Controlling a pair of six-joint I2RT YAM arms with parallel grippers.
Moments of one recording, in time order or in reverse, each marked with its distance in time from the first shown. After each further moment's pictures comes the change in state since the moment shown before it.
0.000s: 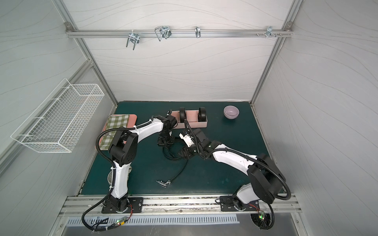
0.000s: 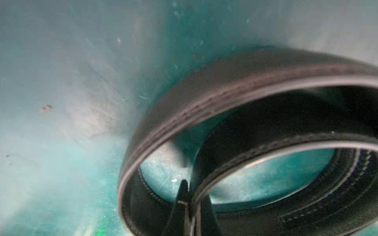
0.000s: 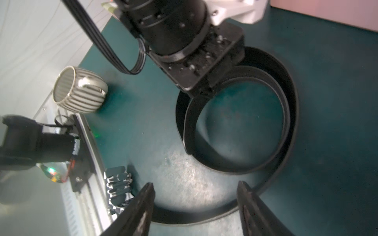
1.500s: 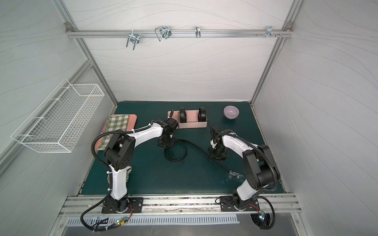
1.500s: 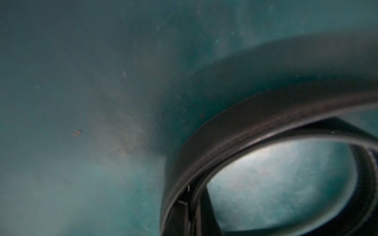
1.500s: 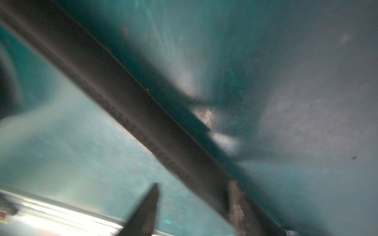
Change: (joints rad) left arm -0.019 -0.100 -0.160 0.195 -0.122 0.074; right arm -0.393 0.108 0.080 -0.766 0.166 0.083
